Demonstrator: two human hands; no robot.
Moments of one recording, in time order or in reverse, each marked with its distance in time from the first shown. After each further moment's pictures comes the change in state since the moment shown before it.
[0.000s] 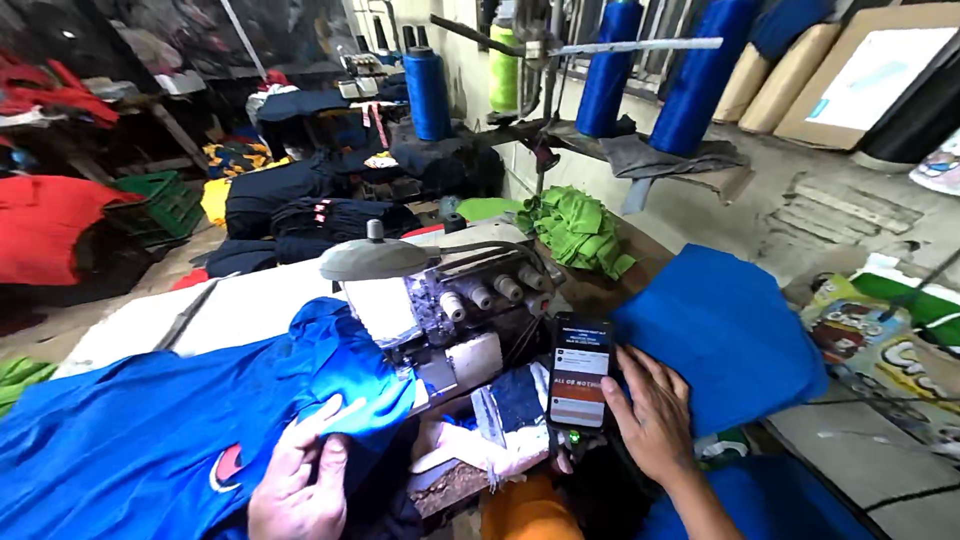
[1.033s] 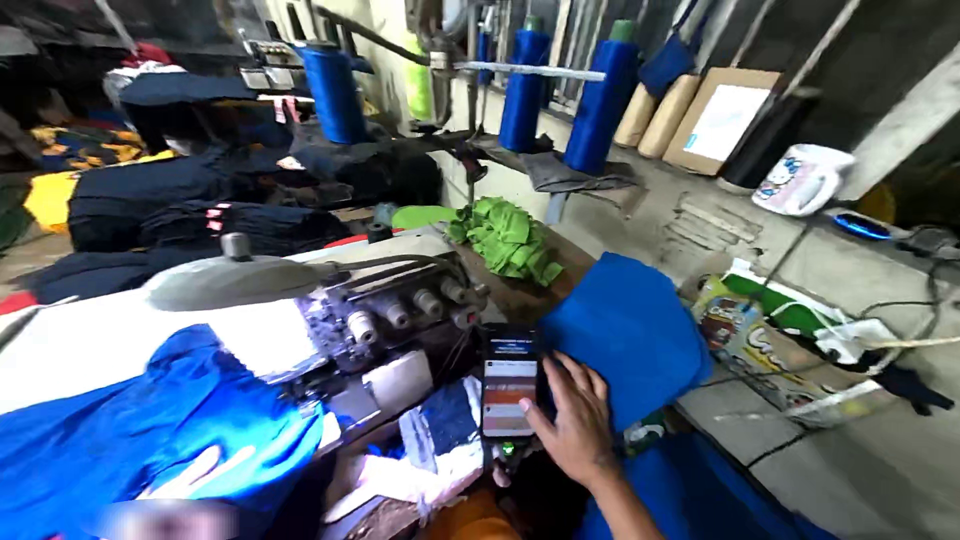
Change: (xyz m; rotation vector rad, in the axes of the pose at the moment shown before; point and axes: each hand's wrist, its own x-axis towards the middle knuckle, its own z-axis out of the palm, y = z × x) left_hand -0.007 -0.001 -0.003 0.076 -0.017 -0.072; right_hand 0.001 -0.001 -0.009 -0.073 -0.080 0.040
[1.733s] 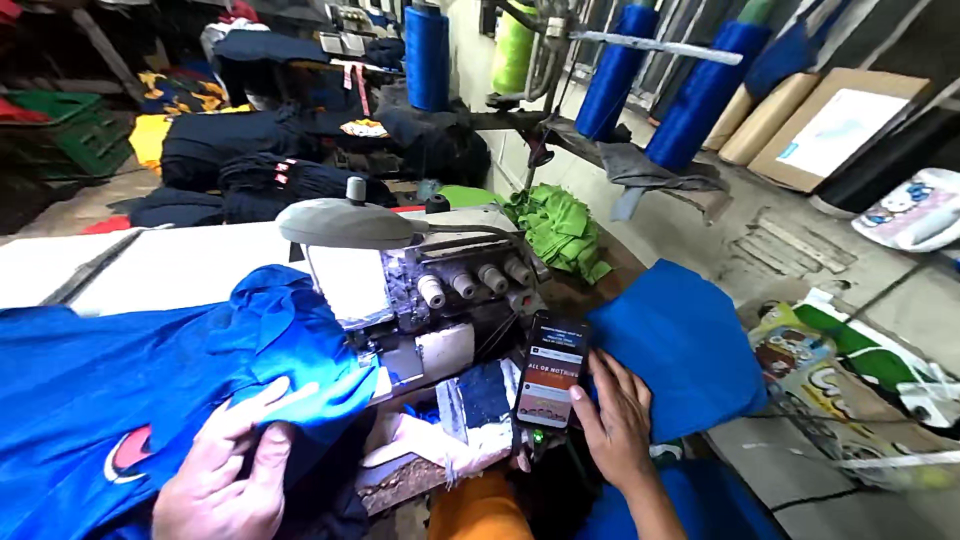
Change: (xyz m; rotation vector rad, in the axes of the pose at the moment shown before) left_hand 0.003 -0.007 0.005 -0.047 0.057 0.069; right_hand -0.002 0.003 0.006 0.066 0.048 -0.087
